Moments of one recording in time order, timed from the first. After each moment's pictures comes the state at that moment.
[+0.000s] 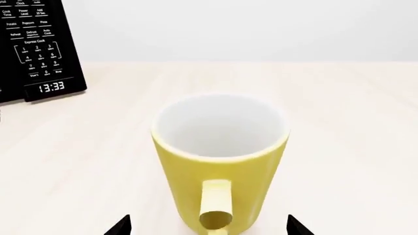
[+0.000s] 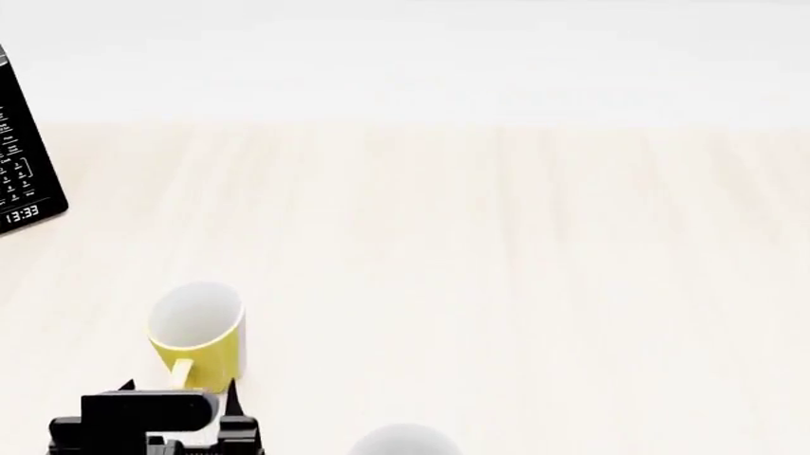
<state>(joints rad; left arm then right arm) -0.35 -0.08 0.21 -0.38 -0.17 -0.11 -0.22 -0.27 0.21 0.18 -0.45 0.25 0.15 0.30</state>
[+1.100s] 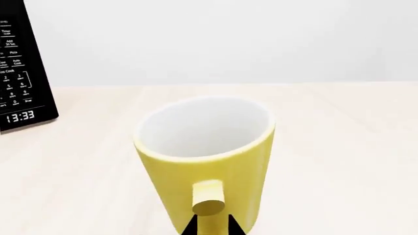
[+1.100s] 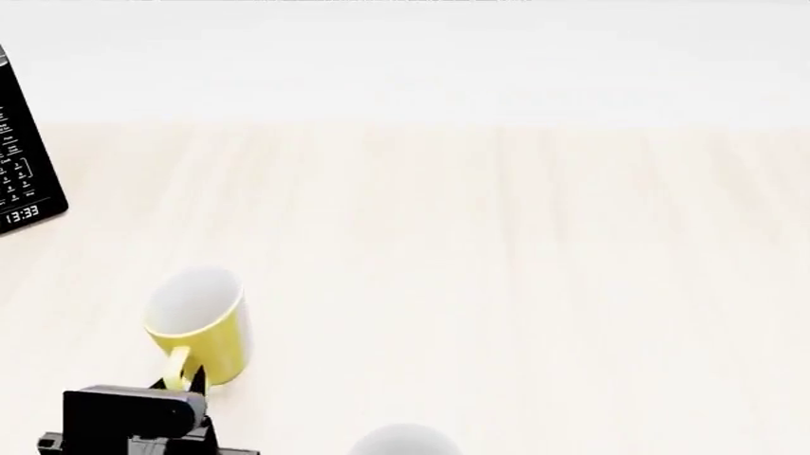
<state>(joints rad) -0.33 -0.17 0.28 -0.28 -0.26 -0.08 -0.15 -0.27 0.23 0.17 -0.43 0.27 0.13 0.32</state>
